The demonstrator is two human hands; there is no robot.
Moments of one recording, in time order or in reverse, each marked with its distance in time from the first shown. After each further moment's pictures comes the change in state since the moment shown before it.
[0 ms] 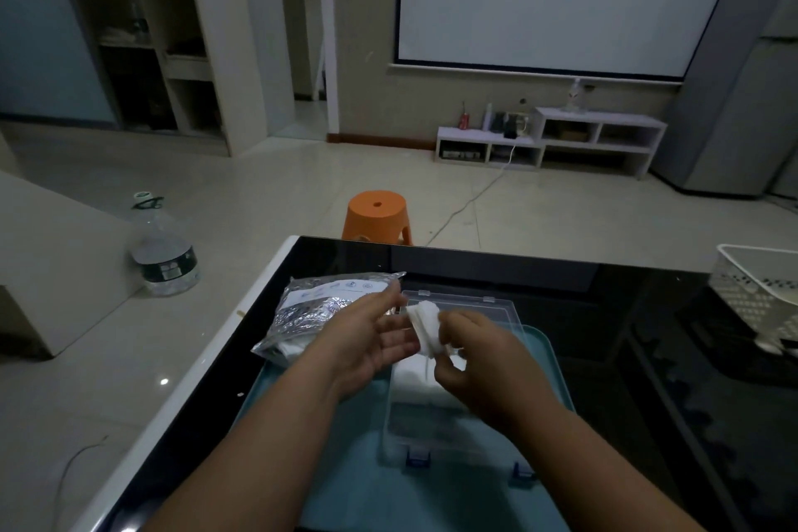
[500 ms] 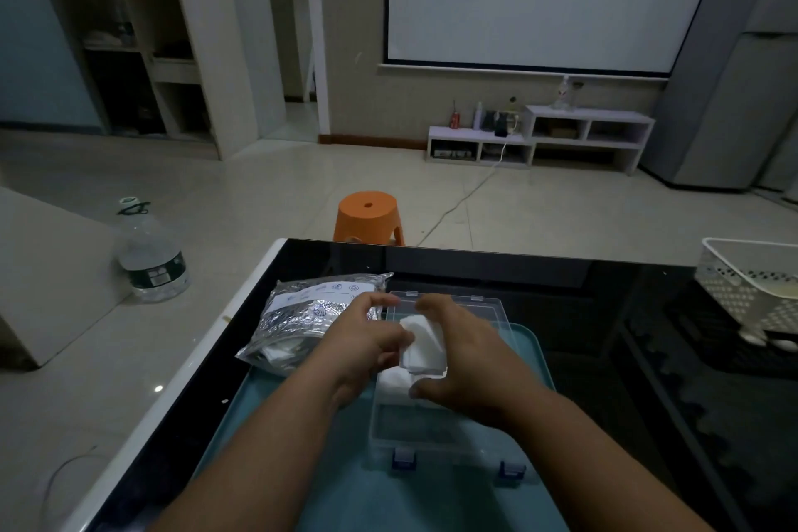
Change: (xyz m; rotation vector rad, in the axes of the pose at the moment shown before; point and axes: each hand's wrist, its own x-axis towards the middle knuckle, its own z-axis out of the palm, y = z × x) left_hand 0.007 -0.014 0.010 0.268 0.036 0.111; right_hand 0.009 -0.002 -0.014 0.045 -0.238 0.114
